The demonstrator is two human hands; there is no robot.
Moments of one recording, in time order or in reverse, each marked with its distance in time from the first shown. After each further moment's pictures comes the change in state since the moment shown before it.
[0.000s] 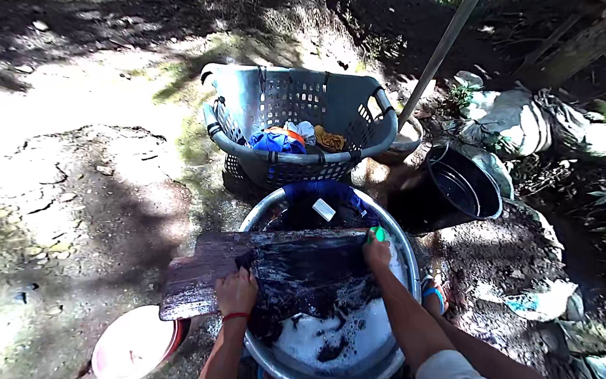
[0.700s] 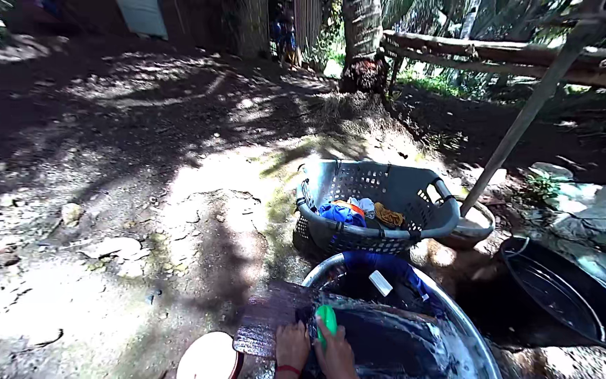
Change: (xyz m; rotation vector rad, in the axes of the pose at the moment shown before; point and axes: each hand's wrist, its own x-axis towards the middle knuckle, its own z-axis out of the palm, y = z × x) left_hand 0.004 -0.007 -0.011 -0.005 -0.097 0.003; right_hand -0.178 -0.141 0.055 0.034 -0.236 -0.631
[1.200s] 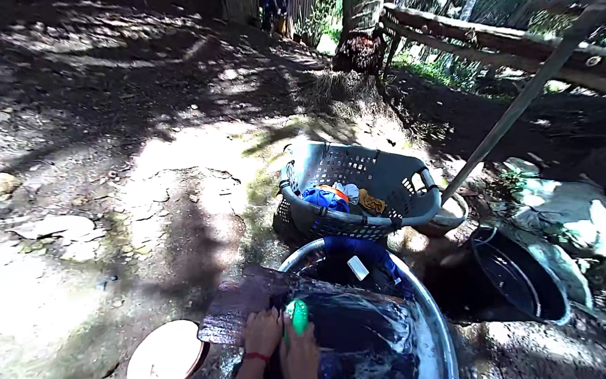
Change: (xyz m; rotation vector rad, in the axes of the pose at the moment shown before) left_hand 0.005 -0.005 0.013 -0.032 0.101 0.010; right_hand -0.016 -0.007 0.027 -0.006 0.052 0.021
